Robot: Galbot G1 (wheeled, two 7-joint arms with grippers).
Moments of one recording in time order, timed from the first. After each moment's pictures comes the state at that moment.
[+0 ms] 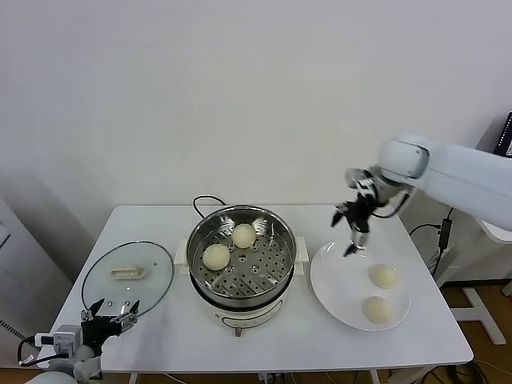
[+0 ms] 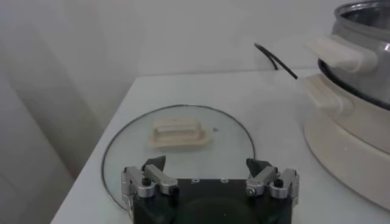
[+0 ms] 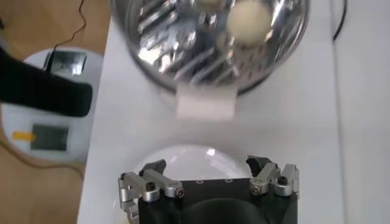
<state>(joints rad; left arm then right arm) 1.61 -0.89 -0.57 -2.02 -0.66 0.36 -0.26 0.67 0.68 -1.44 1.37 0.47 -0.23 -1.18</state>
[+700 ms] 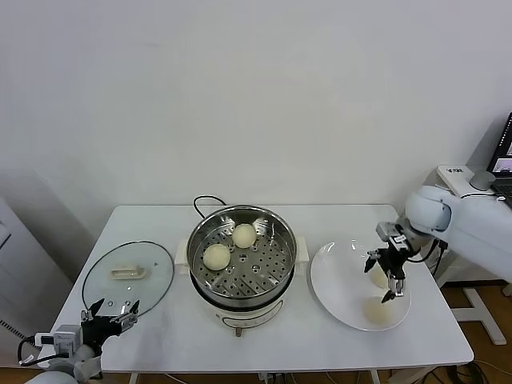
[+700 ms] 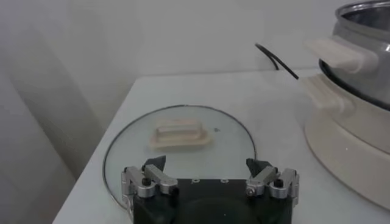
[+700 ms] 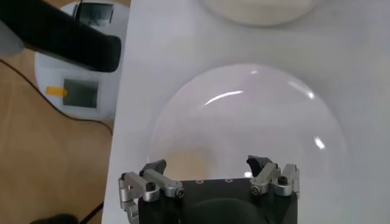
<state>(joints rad) 1.61 -0.89 -0.57 -2.02 -0.66 0.36 -0.26 0.30 0.56 -1.20 1.33 0.20 -0.12 -1.24</state>
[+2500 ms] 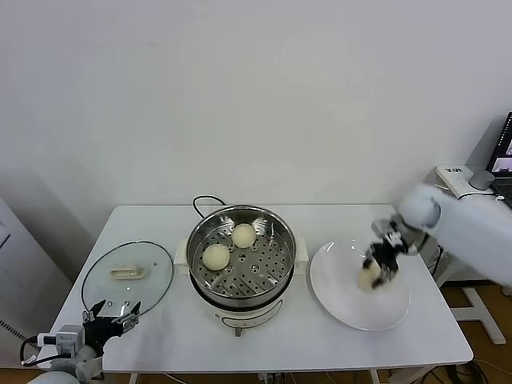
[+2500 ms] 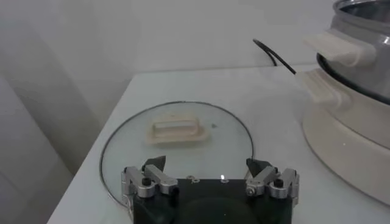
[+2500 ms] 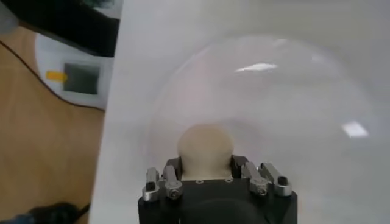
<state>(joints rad) 1.60 -0.90 -0.56 -2.02 -0.65 0.36 -0.27 0.34 0.70 -1.06 1.21 0.16 -0.01 -1.28</state>
